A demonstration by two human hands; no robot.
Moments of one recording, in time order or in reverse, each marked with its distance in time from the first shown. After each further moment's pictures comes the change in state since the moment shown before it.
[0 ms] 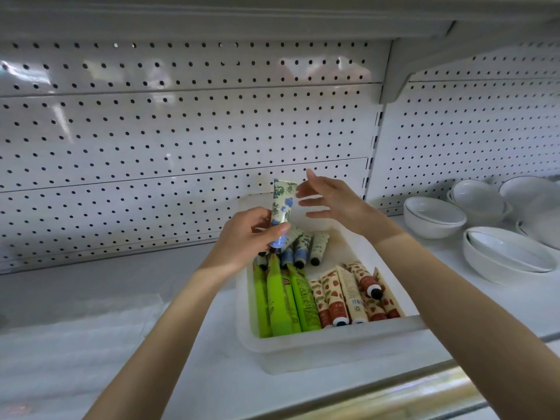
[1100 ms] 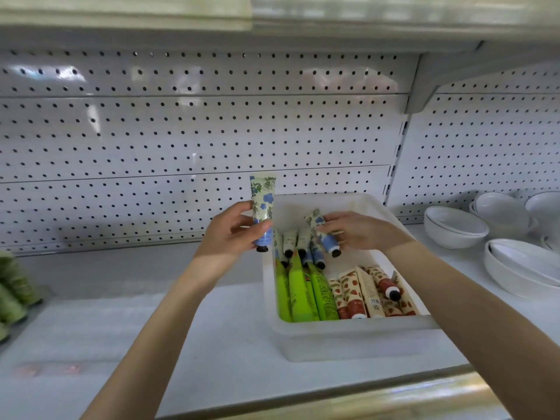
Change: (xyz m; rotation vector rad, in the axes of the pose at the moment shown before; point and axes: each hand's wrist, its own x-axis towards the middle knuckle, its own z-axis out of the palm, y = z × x) left_hand -0.042 -0.002 -0.045 -0.198 0.168 0.003; right_hand -0.002 0.023 0.008 -0.019 -0.211 0.374
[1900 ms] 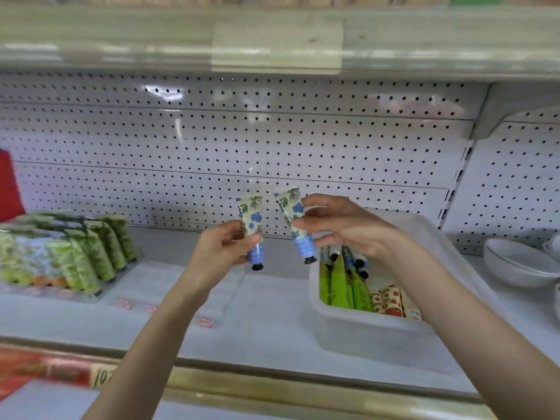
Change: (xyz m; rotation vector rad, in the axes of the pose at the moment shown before) left_hand -0.083 0.013 -0.051 -0.038 0.287 -0.046; right_hand -0.075 -0.055 0.110 -0.131 -0.340 -0.453
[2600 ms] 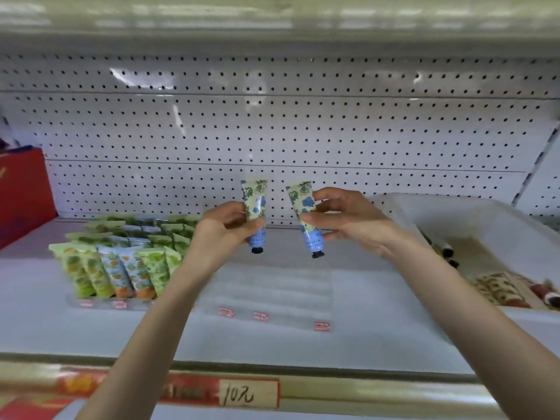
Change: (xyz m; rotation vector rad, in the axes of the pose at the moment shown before) left_hand 0.047 -0.015 -0.177 0.109 -0.012 0.081; right_hand 0.095 -0.017 0.150 -0.009 0.256 0.003
